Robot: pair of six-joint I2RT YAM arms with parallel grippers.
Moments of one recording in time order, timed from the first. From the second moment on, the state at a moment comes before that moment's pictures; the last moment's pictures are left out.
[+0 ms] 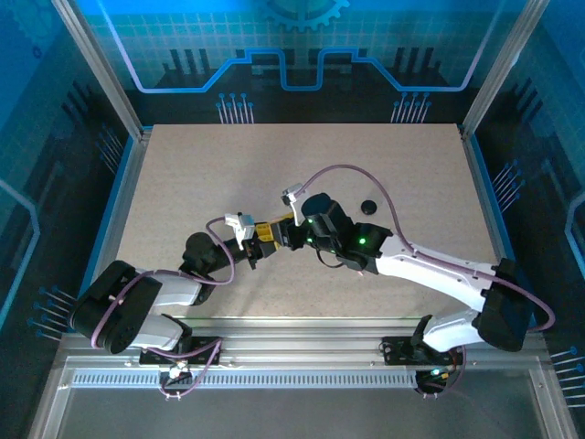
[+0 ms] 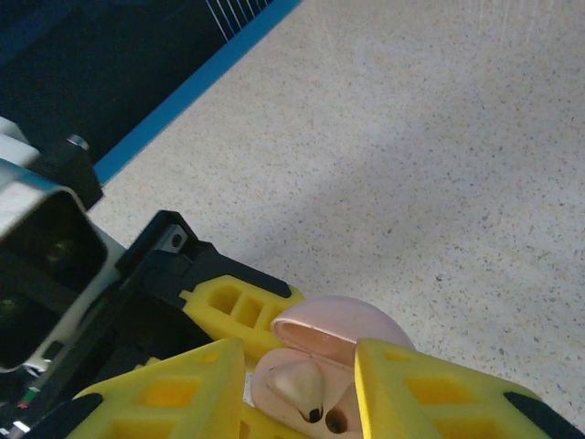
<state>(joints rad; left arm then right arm) -0.42 1.39 0.22 1.27 0.68 -0.24 0.96 1.36 1.07 -0.21 0.07 0.39</state>
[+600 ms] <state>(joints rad) -0.46 1.33 0.18 1.17 0.68 -0.06 0.74 1.24 1.12 -0.73 0.01 0.42</state>
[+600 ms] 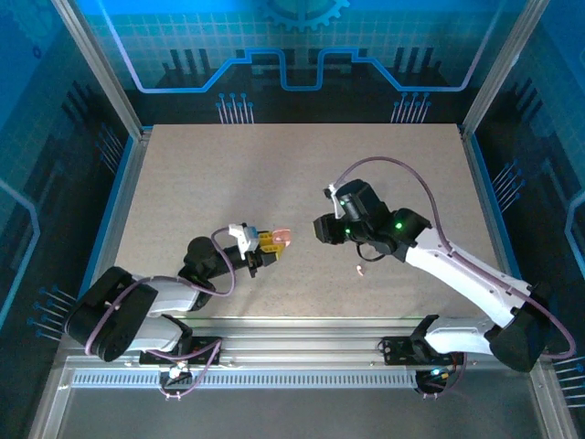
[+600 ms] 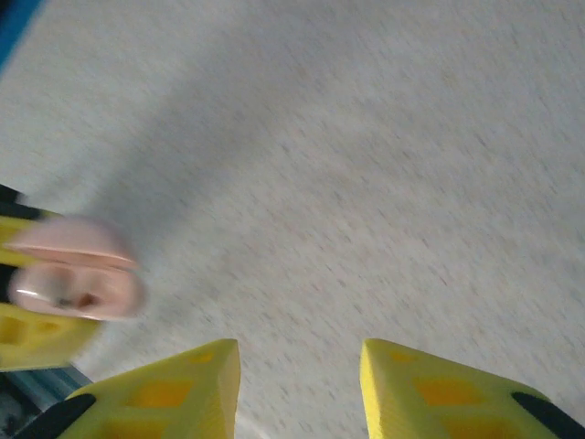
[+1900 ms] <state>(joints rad) -0.49 1.11 0.18 0.78 0.64 0.10 0.53 1.84 1.20 -1.13 0.02 0.11</state>
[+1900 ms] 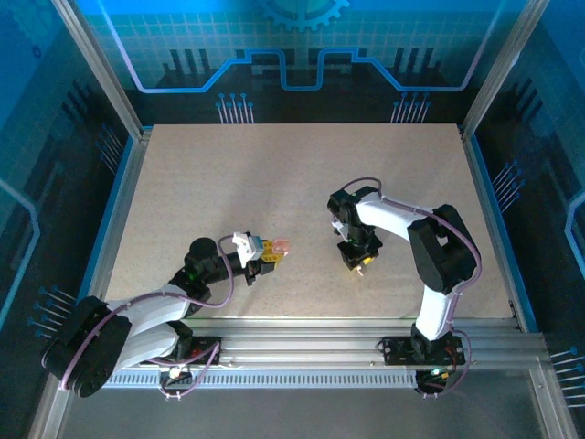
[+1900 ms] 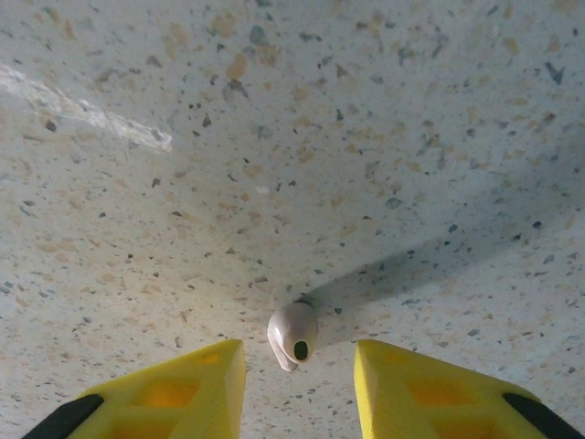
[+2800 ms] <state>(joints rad) -0.49 1.10 0.18 0.76 0.62 0.10 0.53 1.89 1.20 -1.12 0.00 0.10</state>
